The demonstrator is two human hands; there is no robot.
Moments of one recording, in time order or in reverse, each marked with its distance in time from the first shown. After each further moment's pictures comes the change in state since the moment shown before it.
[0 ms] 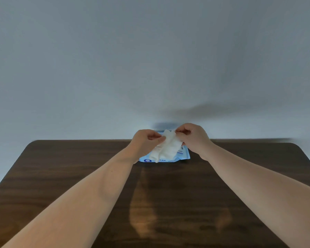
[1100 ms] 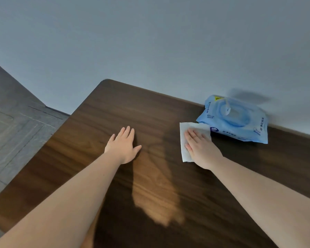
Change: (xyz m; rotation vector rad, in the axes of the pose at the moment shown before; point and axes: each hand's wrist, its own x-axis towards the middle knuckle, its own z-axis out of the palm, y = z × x) left_hand -0.143 -0.217 -0.128 0.976 -0.009 -0.440; right_hand -0.040 0.072 0.200 -1.065 -0.574 -0.511
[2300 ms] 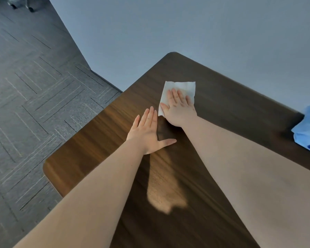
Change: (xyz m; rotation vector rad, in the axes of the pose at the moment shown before) left_hand -0.004 -0.126 0.044 -0.136 0.049 -0.108; right_hand 0.185 -0.252 -0.024 0.089 -0.012 -0.154
